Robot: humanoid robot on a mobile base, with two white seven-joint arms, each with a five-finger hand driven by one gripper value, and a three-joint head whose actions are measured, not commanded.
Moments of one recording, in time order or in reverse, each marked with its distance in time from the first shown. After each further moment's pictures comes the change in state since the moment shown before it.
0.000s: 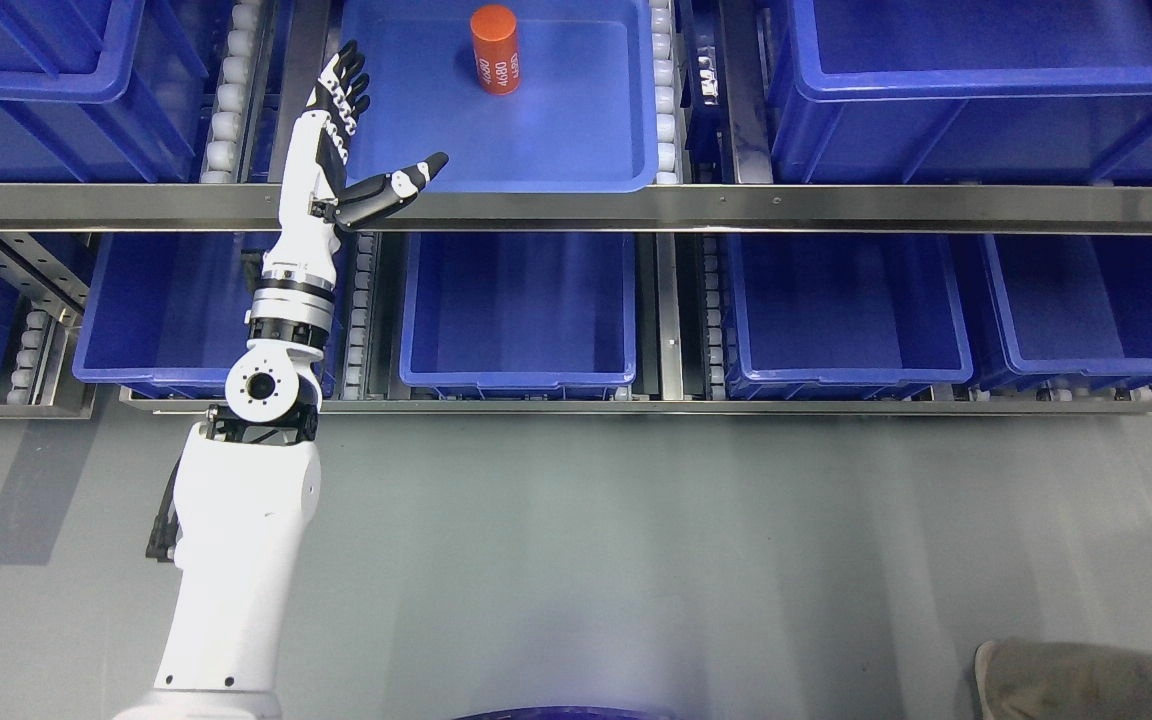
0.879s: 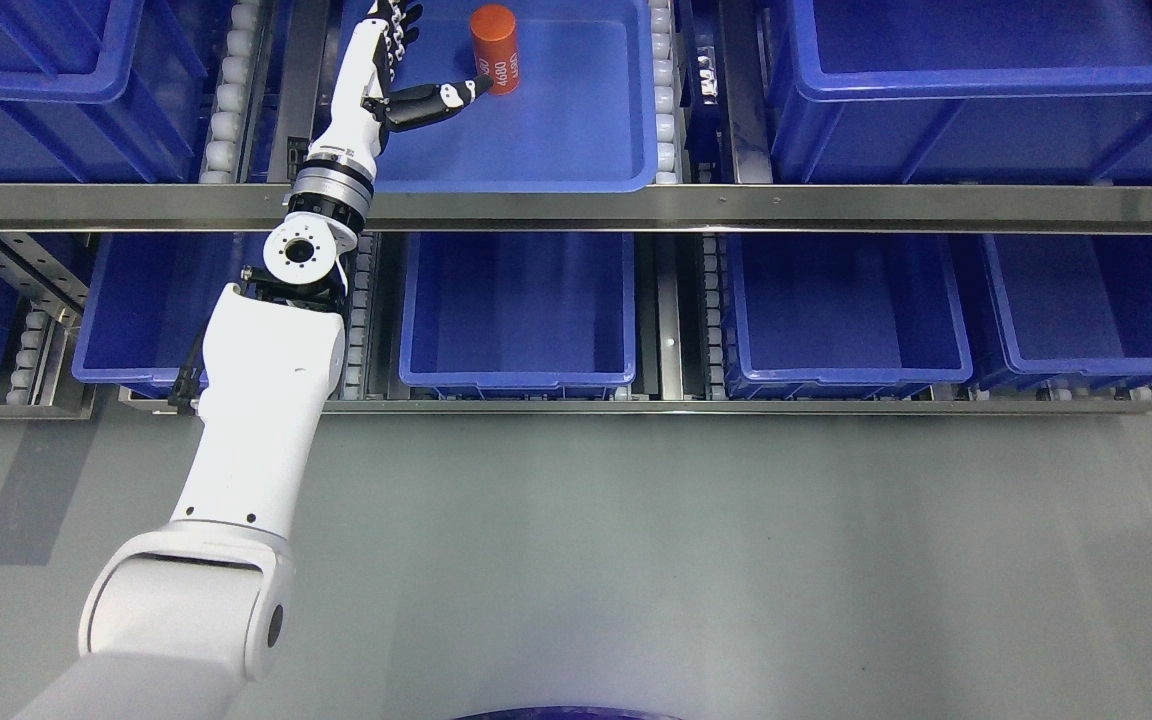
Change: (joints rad) left arm -0.355 0.000 -0.070 0.437 -0.065 0.047 -0.016; right arm 0.000 0.000 0.000 0.000 0.000 0.000 -0.001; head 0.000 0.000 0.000
